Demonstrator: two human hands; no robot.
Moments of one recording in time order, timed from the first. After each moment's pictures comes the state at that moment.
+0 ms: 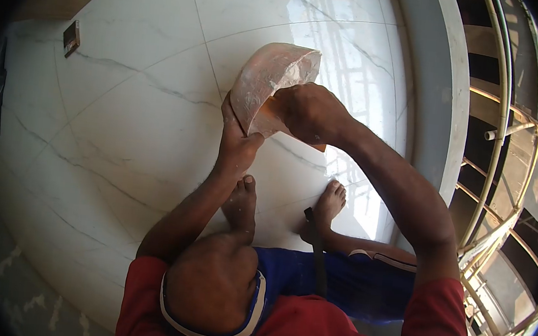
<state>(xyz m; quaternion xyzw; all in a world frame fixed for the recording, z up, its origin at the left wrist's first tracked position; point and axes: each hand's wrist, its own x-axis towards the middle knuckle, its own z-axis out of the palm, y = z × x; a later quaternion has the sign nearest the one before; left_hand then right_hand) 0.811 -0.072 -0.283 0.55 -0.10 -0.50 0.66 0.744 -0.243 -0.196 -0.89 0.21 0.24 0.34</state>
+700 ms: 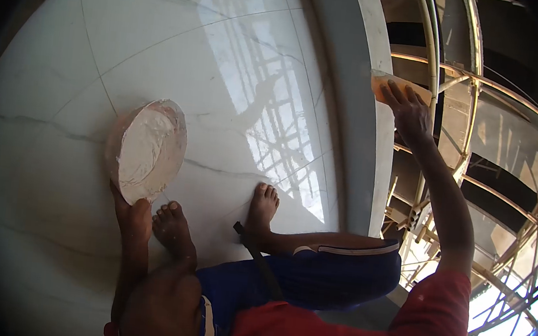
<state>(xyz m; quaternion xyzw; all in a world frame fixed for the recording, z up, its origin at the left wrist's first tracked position) 0.804 0.009 -0.308 0.50 0.02 -0.50 0.70 0.457 -0.424 -0.095 -0.91 0.18 0.25 -0.29</state>
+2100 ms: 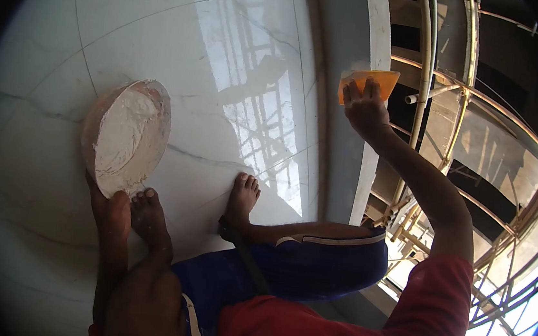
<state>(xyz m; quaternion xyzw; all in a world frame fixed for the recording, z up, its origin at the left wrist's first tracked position) 0.795 0.013 -0.302 0.55 0.03 -0.48 0.68 0.480 -0.401 -0.172 -0.81 0.04 0.44 -0.39</state>
